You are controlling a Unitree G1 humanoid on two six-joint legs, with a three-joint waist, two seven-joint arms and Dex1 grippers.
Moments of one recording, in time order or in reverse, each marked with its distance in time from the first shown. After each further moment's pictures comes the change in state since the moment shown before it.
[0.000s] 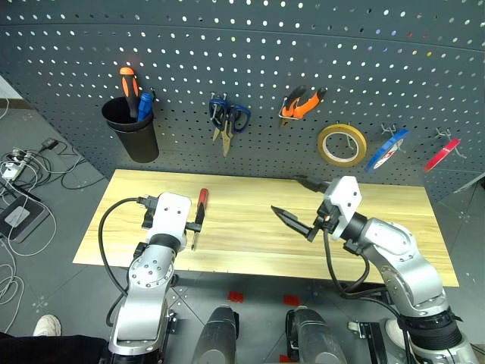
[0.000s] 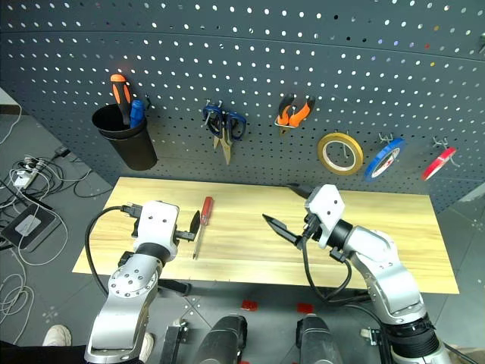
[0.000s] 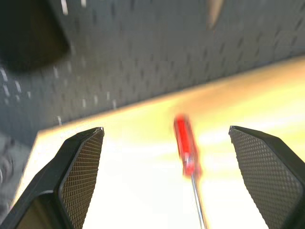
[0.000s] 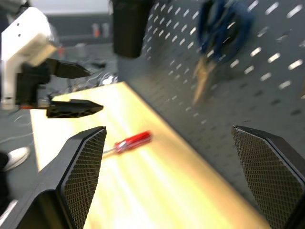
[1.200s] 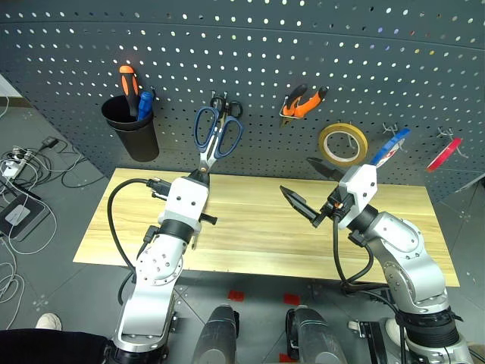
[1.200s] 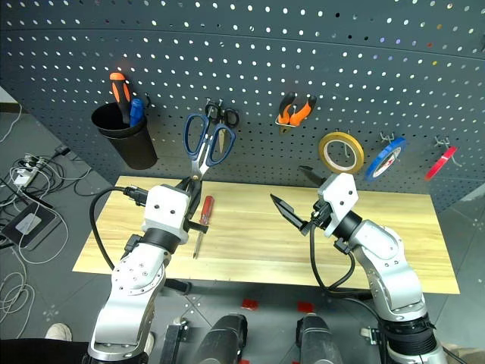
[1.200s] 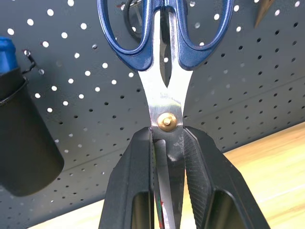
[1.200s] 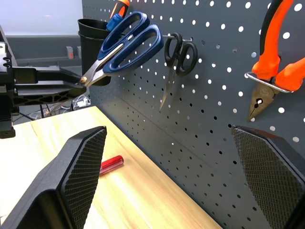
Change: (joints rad) left arm -0.027 0.044 -0.123 -0.146 0.034 -0.223 -0.011; right arm -0.004 0.037 -0.111 -0.009 0.012 -0.086 -0.048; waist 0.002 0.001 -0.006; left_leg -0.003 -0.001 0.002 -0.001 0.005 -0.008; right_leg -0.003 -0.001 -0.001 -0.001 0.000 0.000
